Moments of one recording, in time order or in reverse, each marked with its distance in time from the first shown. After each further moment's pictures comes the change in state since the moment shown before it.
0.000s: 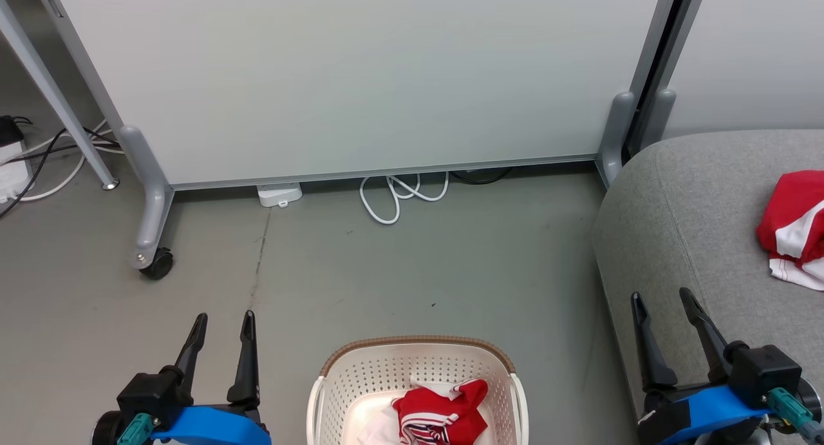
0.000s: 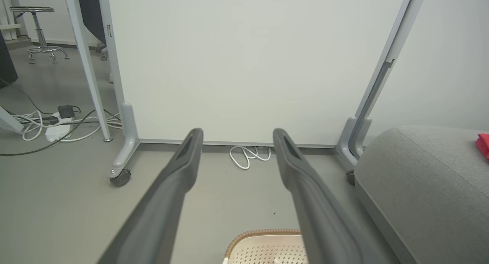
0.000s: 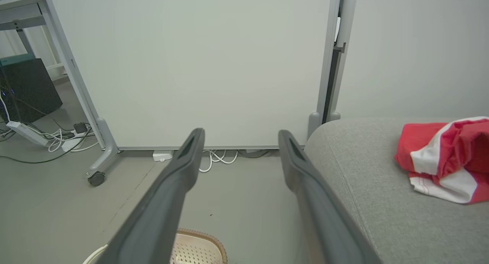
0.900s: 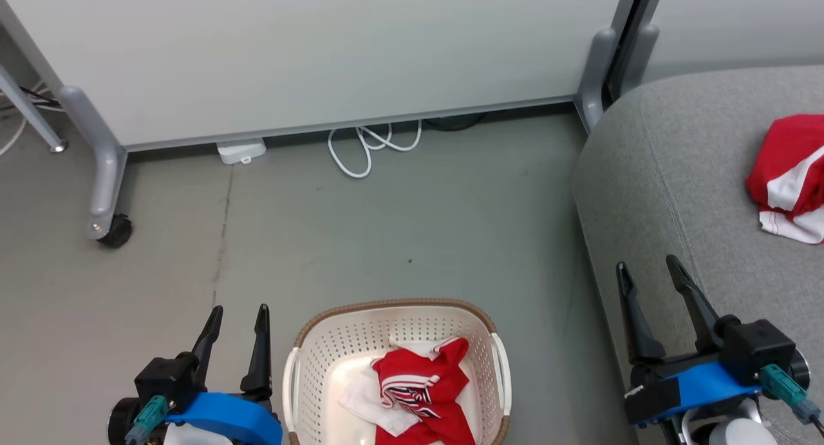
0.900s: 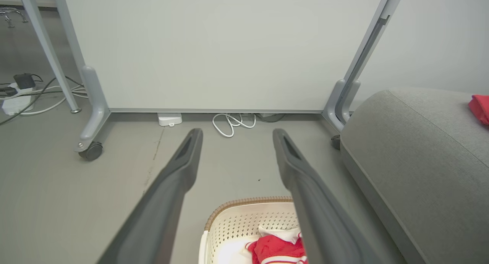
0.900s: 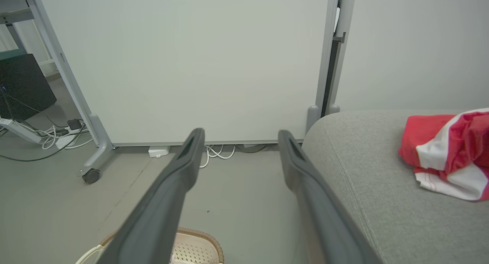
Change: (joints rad) left arm -0.051 -0.001 -0.036 0.070 -0.017 0.000 0.000; right arm -0.047 0.000 0.037 -0.038 0.002 0.000 0.000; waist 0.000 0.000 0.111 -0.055
